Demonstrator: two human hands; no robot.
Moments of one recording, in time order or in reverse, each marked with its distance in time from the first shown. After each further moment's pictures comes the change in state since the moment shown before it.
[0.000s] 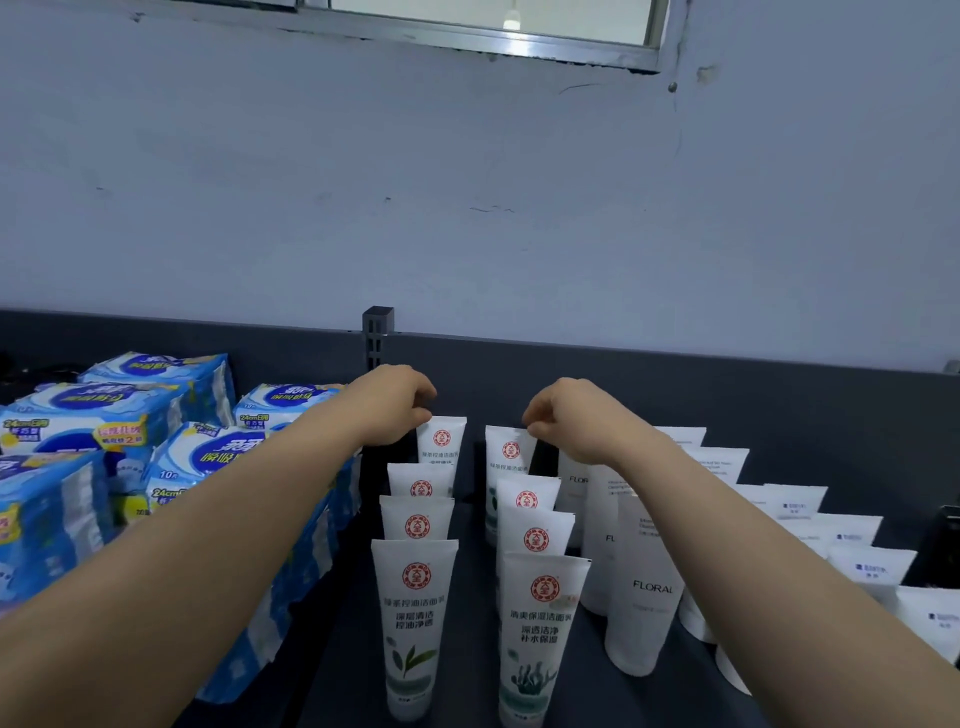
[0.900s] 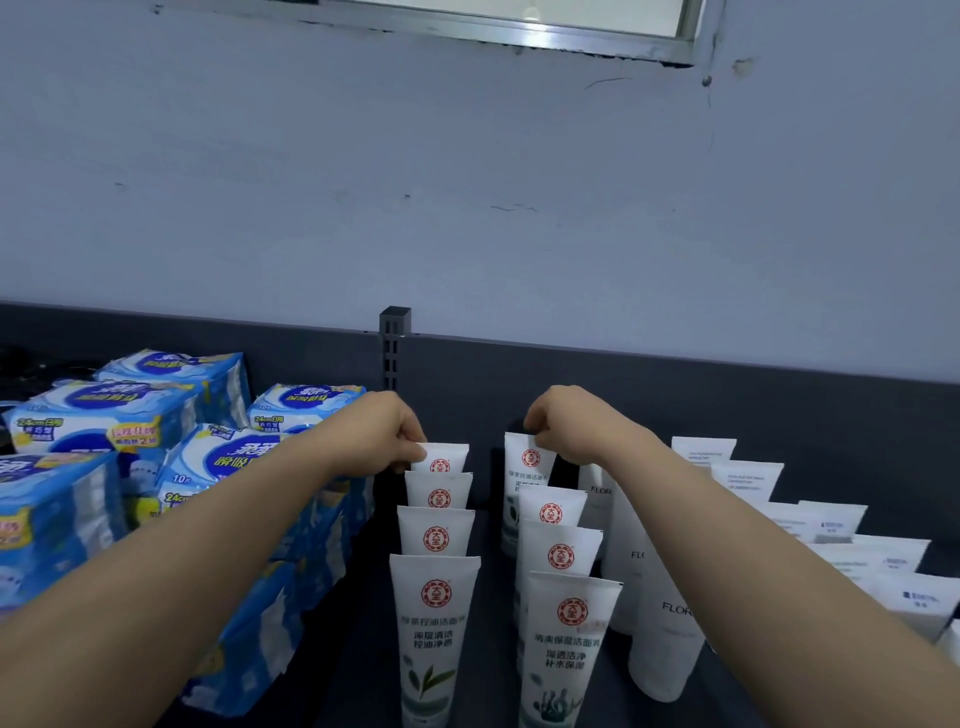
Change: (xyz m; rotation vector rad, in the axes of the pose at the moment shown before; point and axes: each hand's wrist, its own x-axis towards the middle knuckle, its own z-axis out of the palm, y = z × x) left_hand -0.019 -0.027 0.015 -0.228 -0.082 -0.069; right_hand 0.046 -0.002 0.022 -0.134 -0.101 0.053
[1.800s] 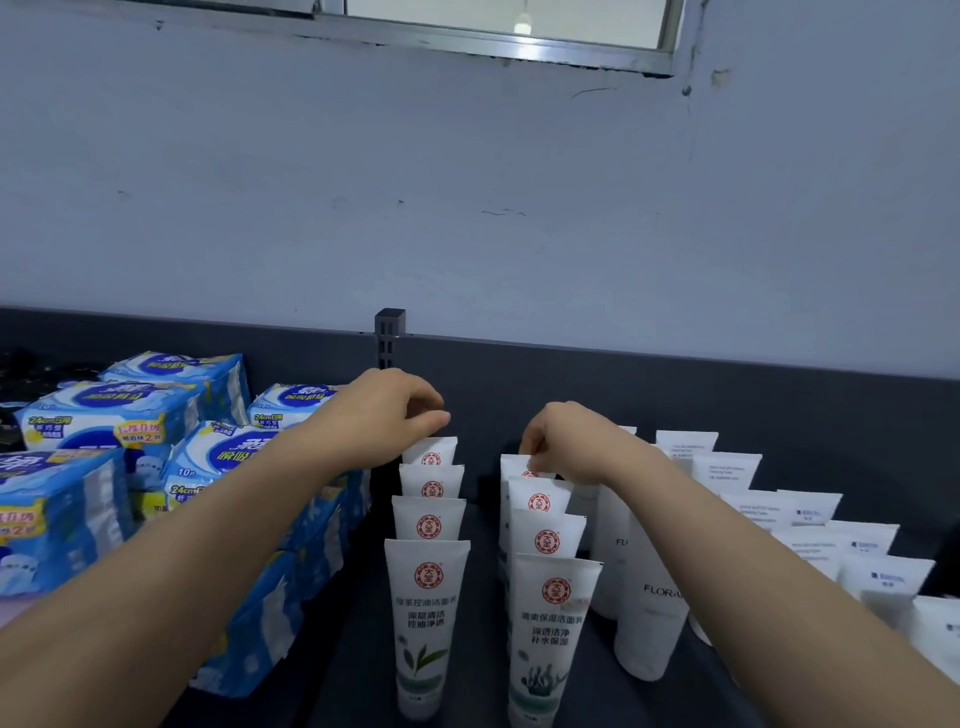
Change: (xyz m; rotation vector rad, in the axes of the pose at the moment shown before) left_hand -0.036 0.039 -0.019 0.050 0.198 0.121; right_hand -0.043 -0.003 -0.001 0.039 -0.016 -0.070
